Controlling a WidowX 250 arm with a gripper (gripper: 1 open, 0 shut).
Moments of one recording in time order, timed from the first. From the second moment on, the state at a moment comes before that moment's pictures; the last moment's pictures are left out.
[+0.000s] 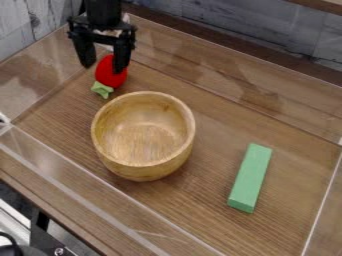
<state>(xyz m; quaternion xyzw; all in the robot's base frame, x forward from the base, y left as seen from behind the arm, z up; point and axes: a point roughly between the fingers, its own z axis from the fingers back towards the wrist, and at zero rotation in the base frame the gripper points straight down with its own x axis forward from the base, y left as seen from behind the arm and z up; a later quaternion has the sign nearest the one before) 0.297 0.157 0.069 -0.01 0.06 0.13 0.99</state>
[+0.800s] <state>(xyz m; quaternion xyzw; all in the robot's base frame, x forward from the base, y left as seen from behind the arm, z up) 0.304 0.170 0.058 -0.02 0.04 0.11 0.99</state>
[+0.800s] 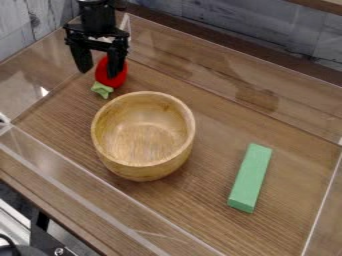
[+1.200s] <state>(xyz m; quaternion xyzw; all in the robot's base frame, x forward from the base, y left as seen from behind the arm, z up) 0.312 0.163 0.058 -0.02 0.03 0.07 1.00</state>
